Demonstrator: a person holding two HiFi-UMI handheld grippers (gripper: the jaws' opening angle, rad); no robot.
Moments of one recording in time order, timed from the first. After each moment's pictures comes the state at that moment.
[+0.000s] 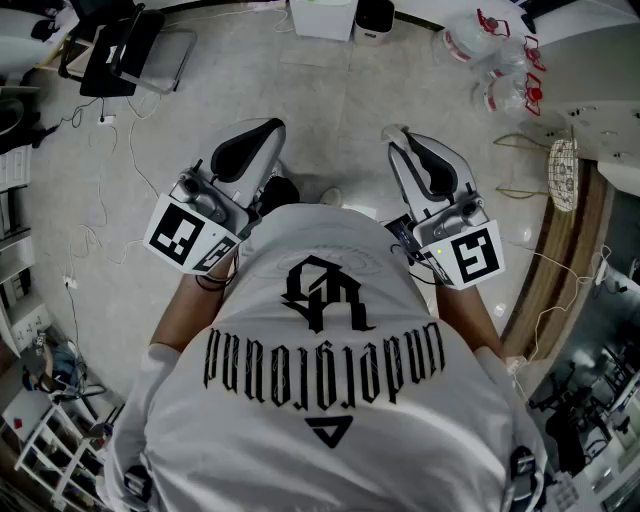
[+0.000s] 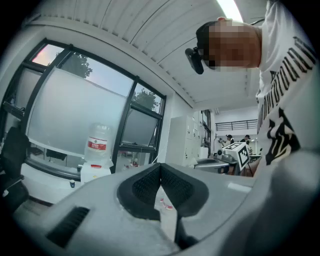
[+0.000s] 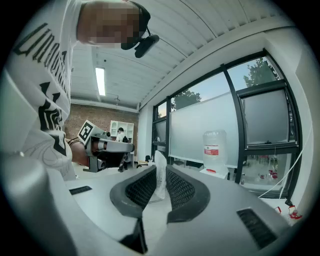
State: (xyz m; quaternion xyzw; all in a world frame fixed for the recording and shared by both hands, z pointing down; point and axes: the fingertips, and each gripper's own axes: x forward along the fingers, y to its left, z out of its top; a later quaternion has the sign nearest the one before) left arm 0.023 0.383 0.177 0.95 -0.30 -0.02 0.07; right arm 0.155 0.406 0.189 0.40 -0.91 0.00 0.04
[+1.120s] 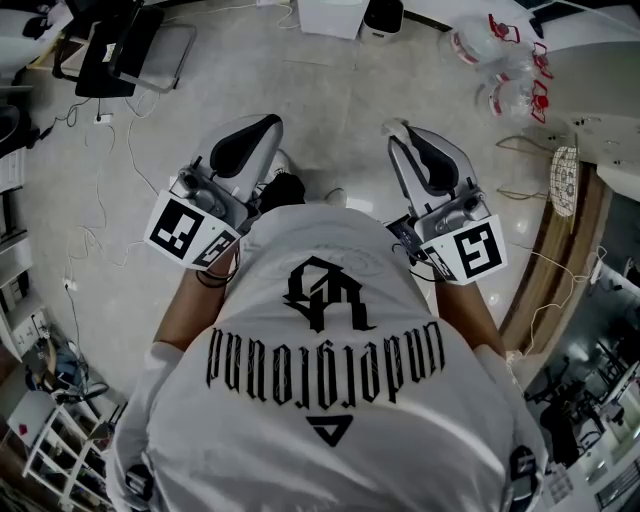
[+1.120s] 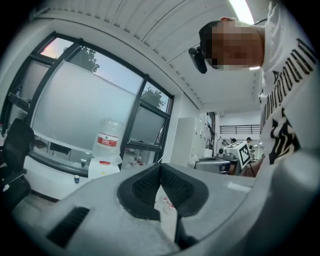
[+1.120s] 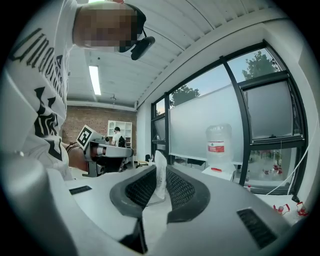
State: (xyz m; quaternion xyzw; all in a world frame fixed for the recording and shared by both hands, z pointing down) left arm -0.034 0.311 0.198 0.94 -0.31 -0.03 0.10; right arm 0.103 0.335 0.201 0.40 -0.91 0.02 0.06
